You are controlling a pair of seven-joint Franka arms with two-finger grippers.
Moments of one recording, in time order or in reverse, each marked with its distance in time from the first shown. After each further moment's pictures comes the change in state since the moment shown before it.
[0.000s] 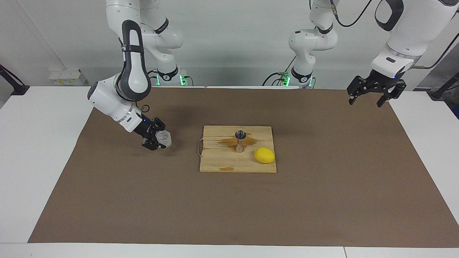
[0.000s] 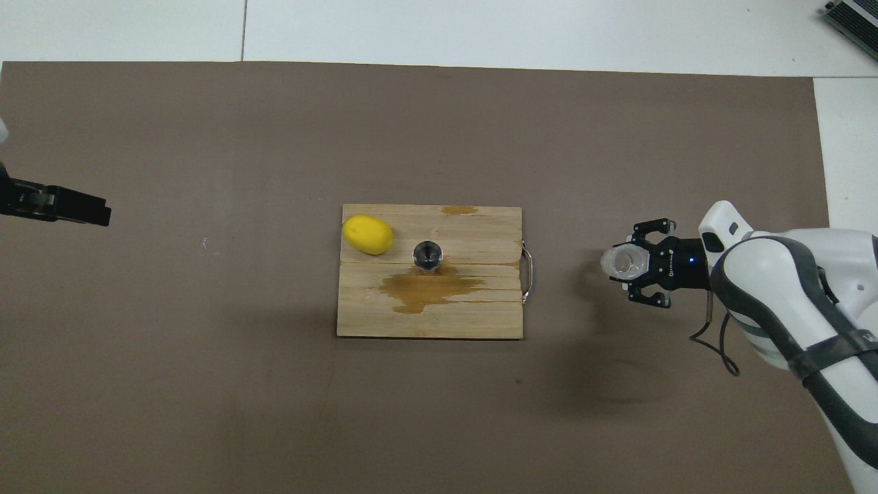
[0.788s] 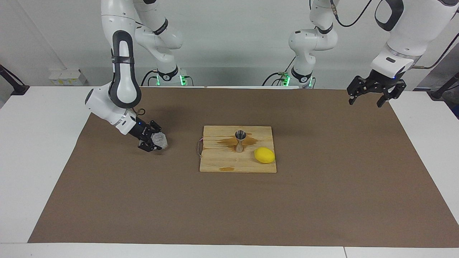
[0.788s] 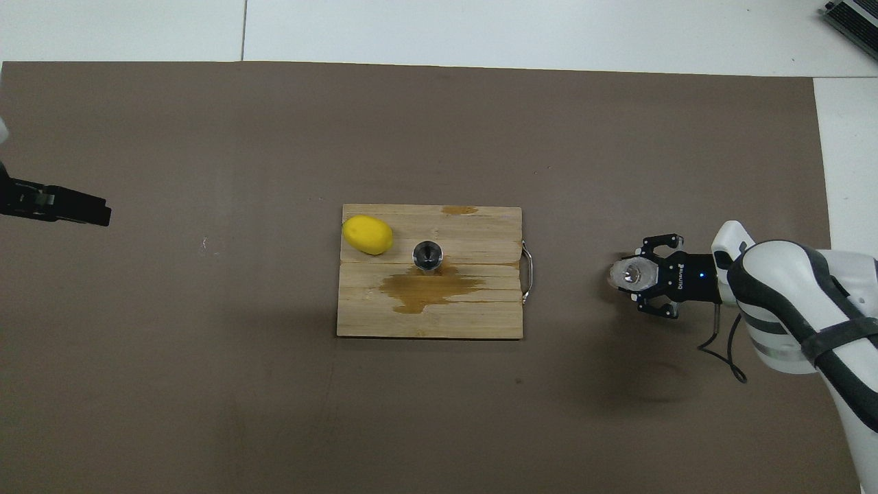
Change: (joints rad) left arm 0.000 0.000 0.000 0.000 0.000 0.000 0.000; right arm -0.075 0.059 0.001 -0.035 0.085 -0.001 -0.176
